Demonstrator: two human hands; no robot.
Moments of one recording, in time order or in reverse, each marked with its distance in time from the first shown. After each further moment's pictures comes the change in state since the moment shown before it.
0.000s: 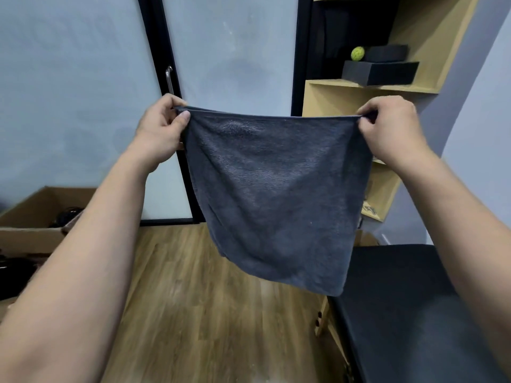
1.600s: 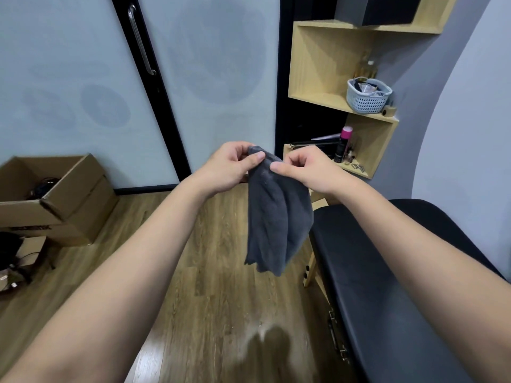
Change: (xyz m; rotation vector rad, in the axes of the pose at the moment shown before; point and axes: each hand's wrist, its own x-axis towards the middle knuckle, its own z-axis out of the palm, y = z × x) left_hand -0.085 -0.038 0.147 -0.189 -0.548 -0.257; right_hand -0.110 0.004 0.100 0.630 -0.674 -0.034
